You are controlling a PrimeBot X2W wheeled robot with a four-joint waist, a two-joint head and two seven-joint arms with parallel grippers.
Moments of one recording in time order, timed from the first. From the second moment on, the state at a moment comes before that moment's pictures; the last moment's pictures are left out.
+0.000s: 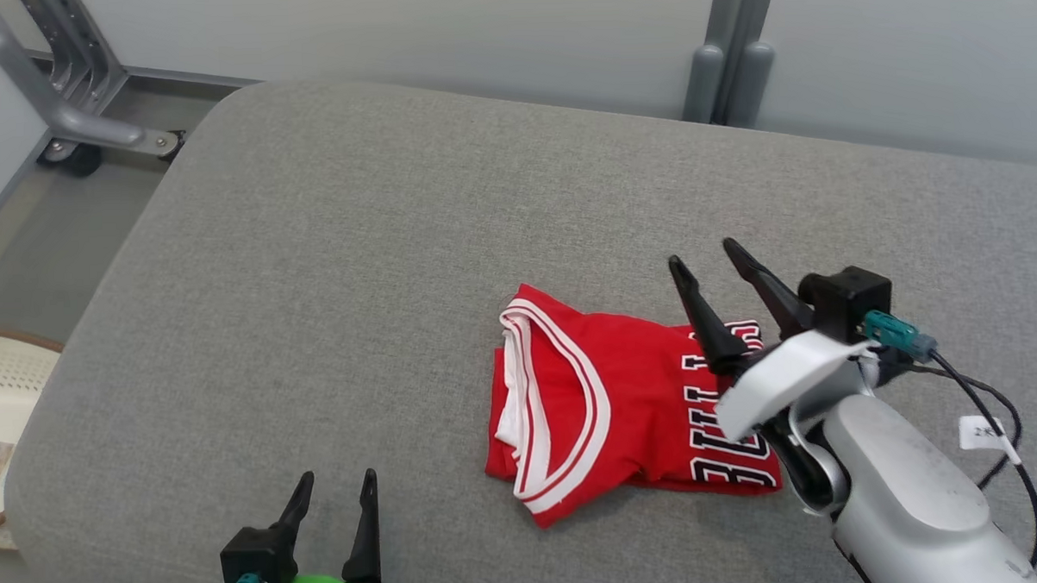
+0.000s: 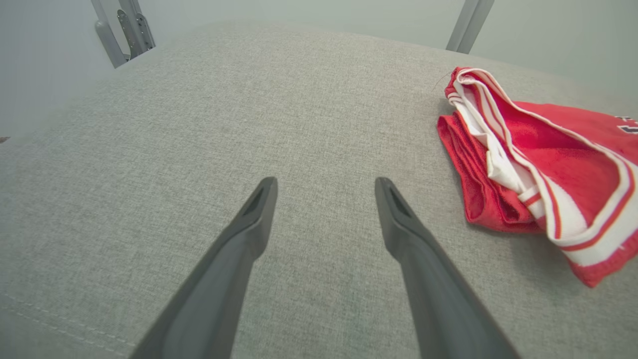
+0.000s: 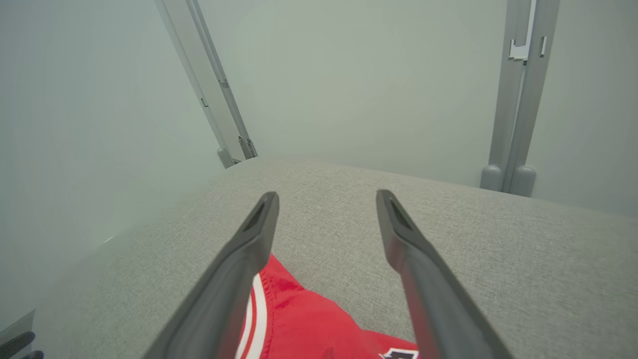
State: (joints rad) left arm -0.03 0.05 -0.17 0.45 -0.22 -0.09 -0.26; right arm -0.51 -0.15 0.45 0.49 0.51 0.13 -0.26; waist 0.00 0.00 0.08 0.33
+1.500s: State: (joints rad) left arm -0.04 0.05 -0.16 0.37 -0.17 -0.10 -0.26; right arm -0.36 -0.12 0.28 0.77 0.44 0.13 -0.26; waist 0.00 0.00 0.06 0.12
